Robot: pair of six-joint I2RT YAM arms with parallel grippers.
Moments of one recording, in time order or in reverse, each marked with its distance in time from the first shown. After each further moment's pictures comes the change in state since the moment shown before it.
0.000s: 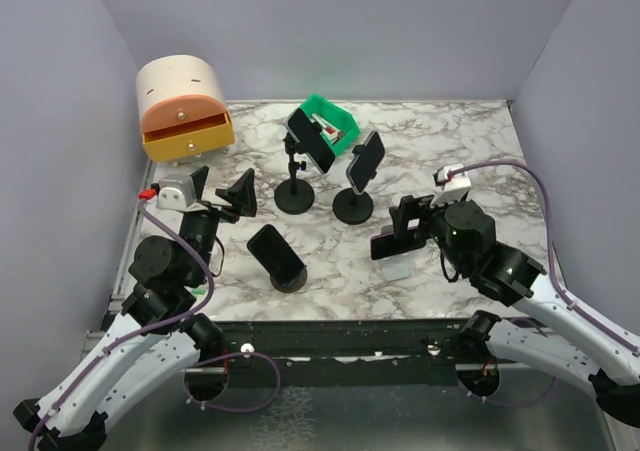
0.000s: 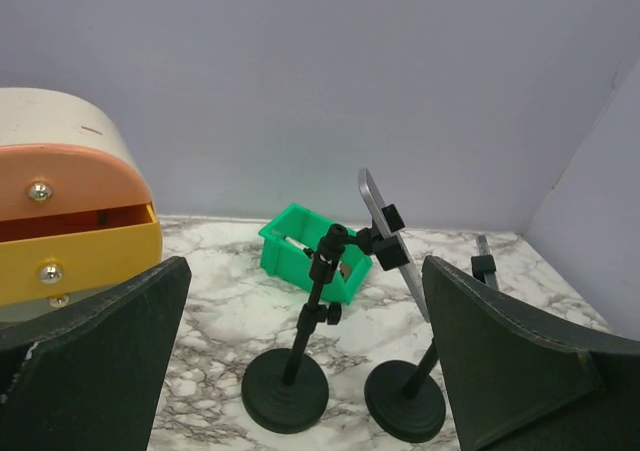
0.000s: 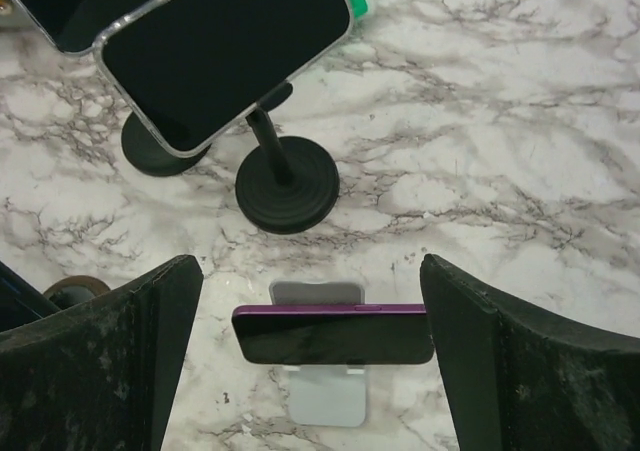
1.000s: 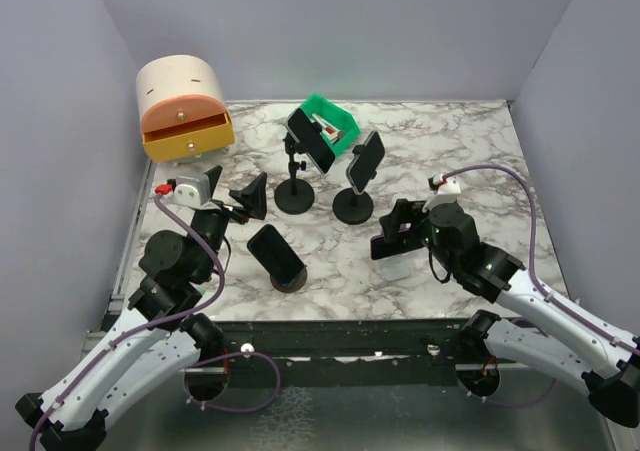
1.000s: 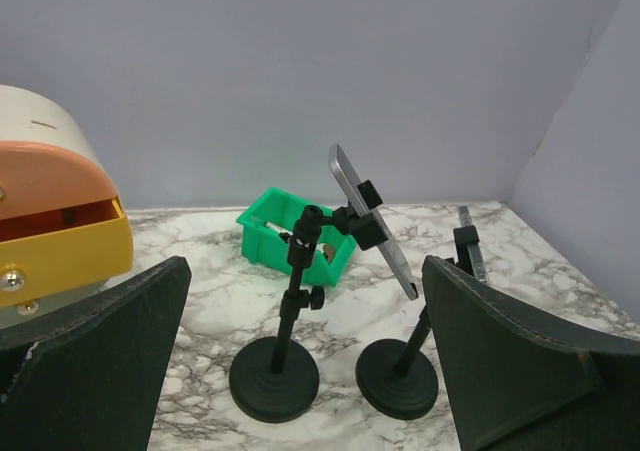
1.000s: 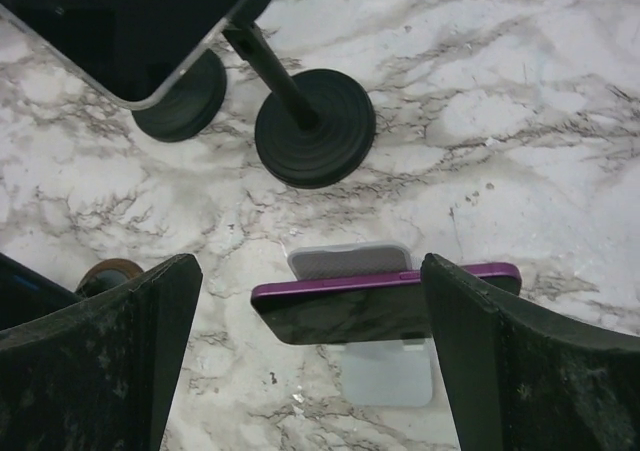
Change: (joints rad) left arm 0.000 0.031 -0.024 0.028 0.080 0.004; right arm -0.079 0.069 -0.132 0.084 -0.138 0.237
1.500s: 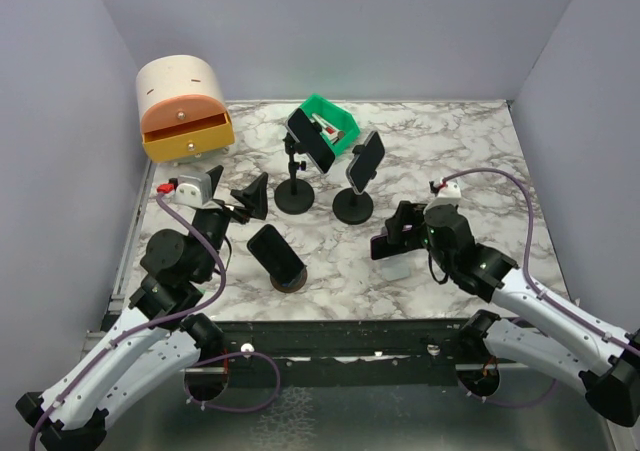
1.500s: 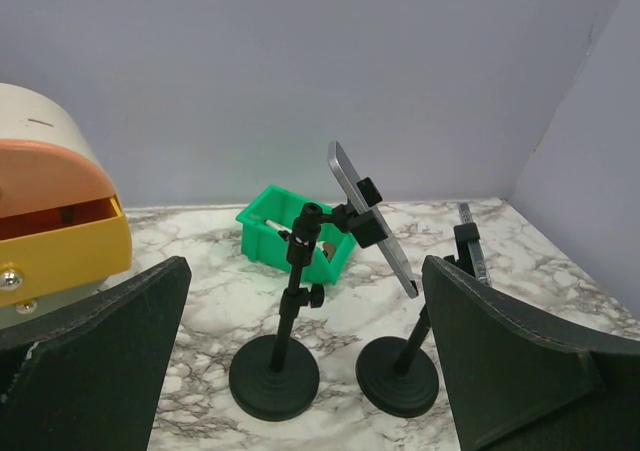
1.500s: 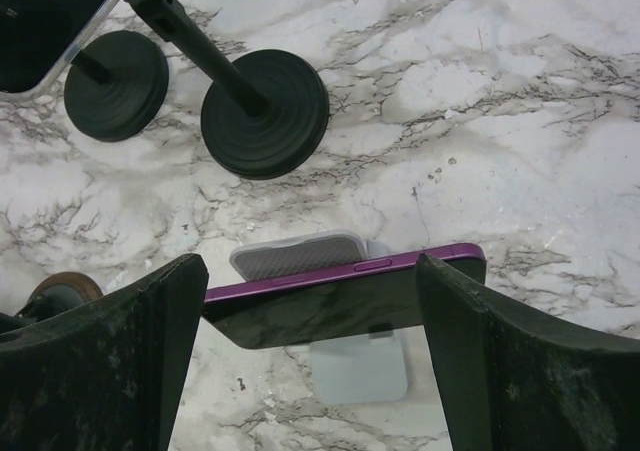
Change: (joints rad) left arm 0.000 0.011 0.000 0.000 0.004 -0.002; right arm -0.023 0.016 -0.053 -0.020 0.064 0.060
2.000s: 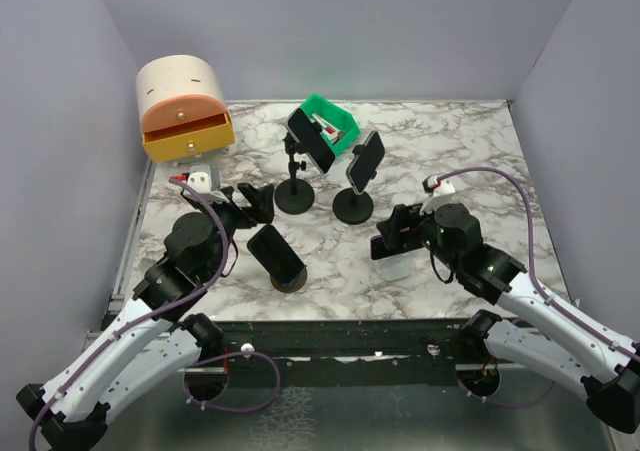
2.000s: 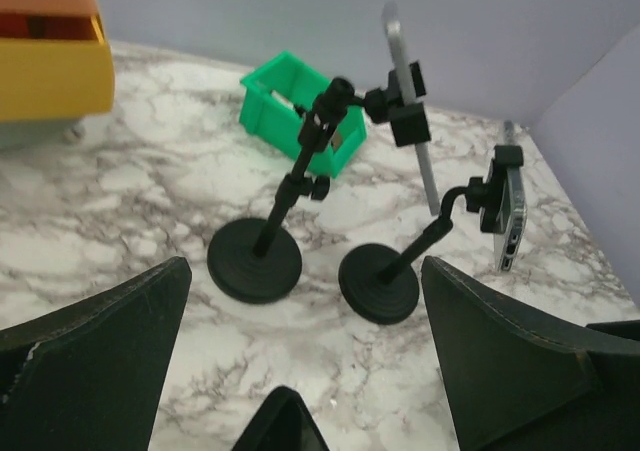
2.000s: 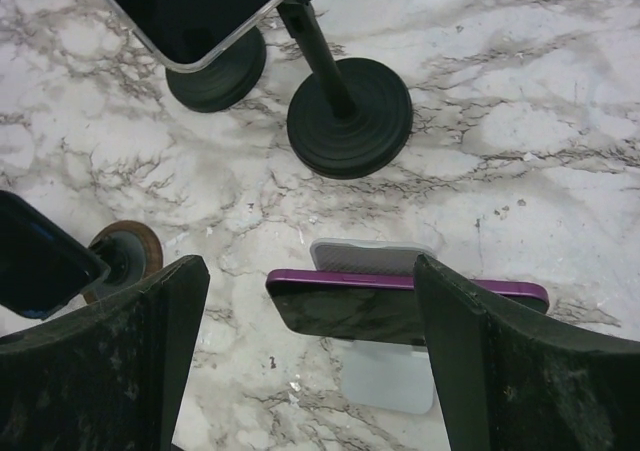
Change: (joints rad) left arm 0.000 0.056 0.041 -0.250 -0.068 -0.256; right arm -0.014 -0.040 0.011 0.053 -0.193 -0.142
